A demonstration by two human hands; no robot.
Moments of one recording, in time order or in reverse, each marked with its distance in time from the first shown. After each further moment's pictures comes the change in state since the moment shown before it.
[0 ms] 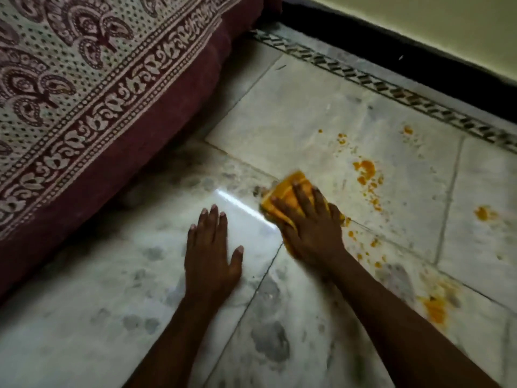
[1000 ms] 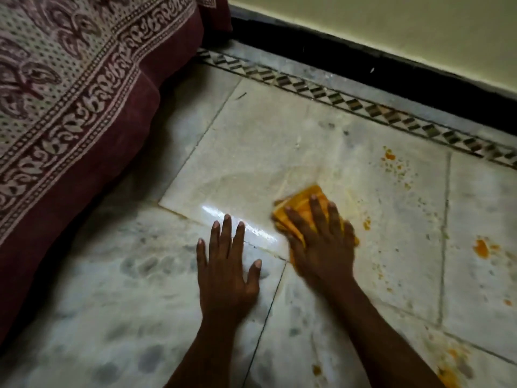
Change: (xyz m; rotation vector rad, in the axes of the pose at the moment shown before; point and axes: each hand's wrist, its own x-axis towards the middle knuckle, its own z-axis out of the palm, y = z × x) left_hand 0.135 0.067 0.038 0.016 -0.071 0.065; right_hand 0.089 0.066 0.005 0.008 0.153 0.265
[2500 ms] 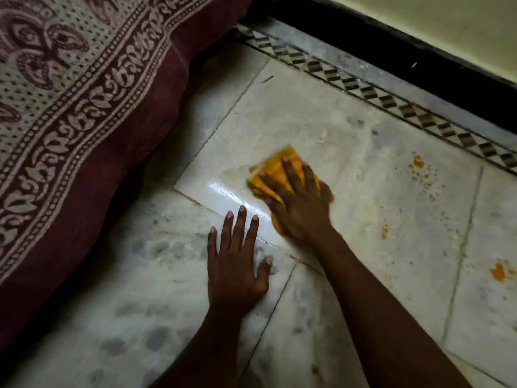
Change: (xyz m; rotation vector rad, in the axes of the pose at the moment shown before) left_hand 0.001 0.005 -0.006 0.038 -0.067 -0.040; right_hand 0.091 -0.052 0.009 0.099 -0.207 -0.239
